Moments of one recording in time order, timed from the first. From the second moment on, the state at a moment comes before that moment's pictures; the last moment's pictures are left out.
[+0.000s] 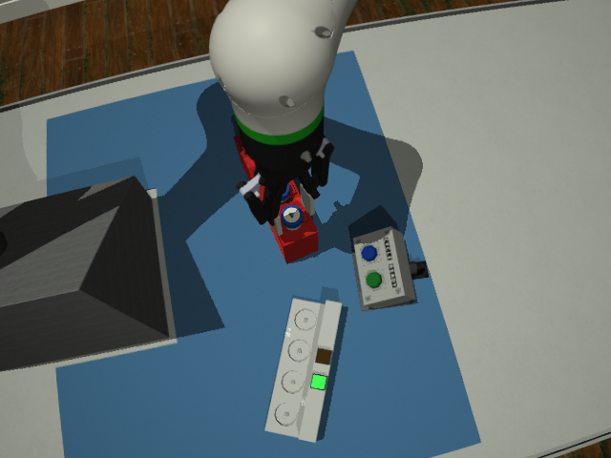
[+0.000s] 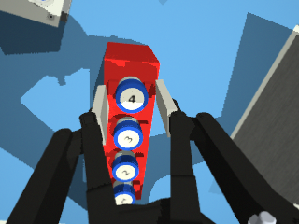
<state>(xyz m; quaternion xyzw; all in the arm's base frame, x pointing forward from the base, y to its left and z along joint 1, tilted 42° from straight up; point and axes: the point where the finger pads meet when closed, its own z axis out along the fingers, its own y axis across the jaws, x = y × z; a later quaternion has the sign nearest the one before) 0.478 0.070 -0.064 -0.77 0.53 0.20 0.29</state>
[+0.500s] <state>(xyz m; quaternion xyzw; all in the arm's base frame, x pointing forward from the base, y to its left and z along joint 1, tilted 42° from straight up) 0.478 0.070 -0.064 -0.85 0.38 0.15 0.33</state>
